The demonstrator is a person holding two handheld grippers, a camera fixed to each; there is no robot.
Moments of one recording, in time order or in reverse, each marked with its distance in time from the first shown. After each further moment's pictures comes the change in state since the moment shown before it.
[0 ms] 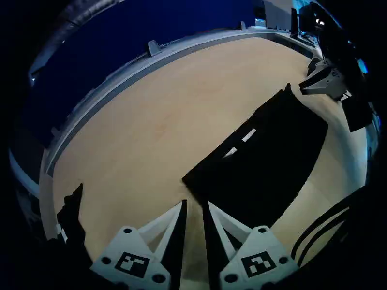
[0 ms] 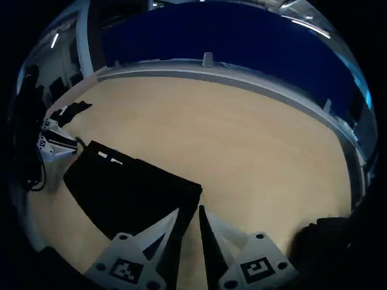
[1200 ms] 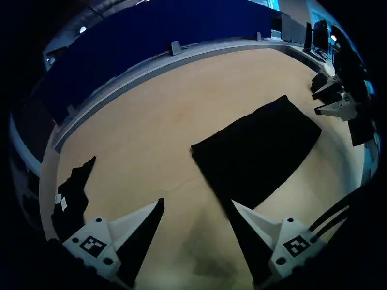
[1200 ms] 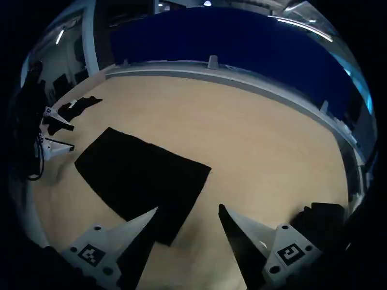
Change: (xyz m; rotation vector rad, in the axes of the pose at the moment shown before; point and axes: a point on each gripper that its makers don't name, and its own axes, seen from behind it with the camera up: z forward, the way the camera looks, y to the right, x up) left arm -0.032 0.002 -0.050 0.050 0.016 -0.137; right arm -0.026 -0.016 -0.041 0.022 0.003 -0.029
